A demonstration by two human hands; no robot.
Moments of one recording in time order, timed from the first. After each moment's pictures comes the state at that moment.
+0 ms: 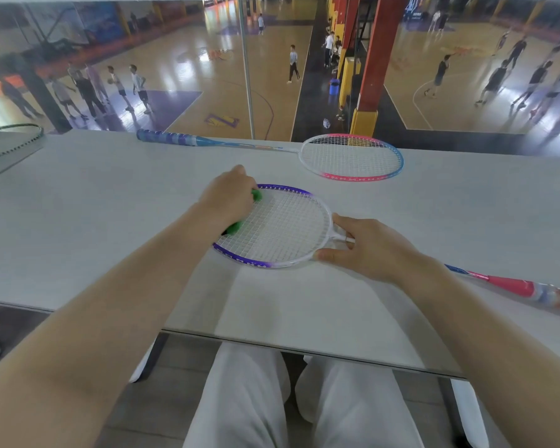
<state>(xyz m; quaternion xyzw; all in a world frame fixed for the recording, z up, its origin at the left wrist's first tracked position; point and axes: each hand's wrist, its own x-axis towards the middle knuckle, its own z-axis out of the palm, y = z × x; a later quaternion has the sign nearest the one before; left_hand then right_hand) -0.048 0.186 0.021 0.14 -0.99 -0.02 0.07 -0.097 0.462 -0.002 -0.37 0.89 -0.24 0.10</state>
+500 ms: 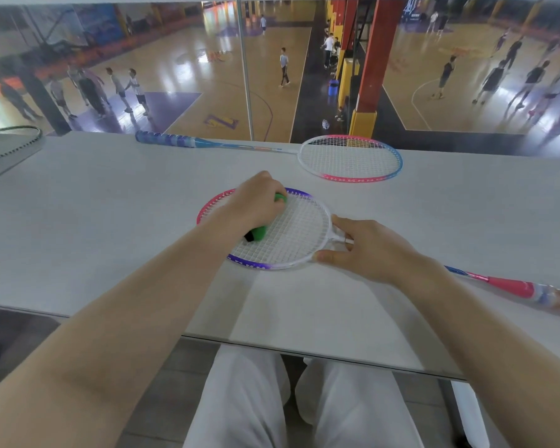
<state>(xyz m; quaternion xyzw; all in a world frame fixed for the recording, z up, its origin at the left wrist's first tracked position) -0.062 0.223 0.021 0.09 -0.98 -0.12 0.08 -0.099 0.461 -0.003 -0.37 0.89 -0.23 0.10</state>
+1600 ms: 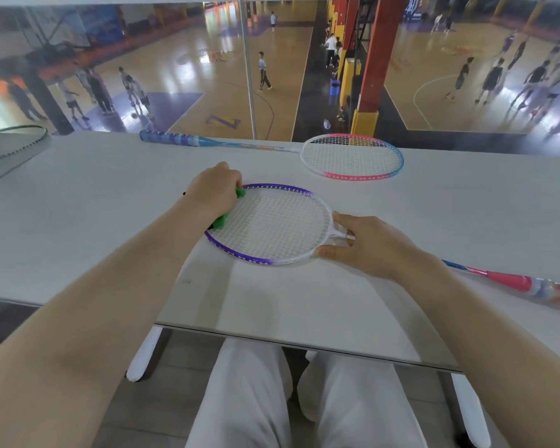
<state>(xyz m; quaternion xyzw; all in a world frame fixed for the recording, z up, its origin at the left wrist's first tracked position) -0.042 0.158 0.023 0.17 -0.98 0.01 0.08 -0.095 0.460 0.000 -0.36 0.90 -0.23 0.10</state>
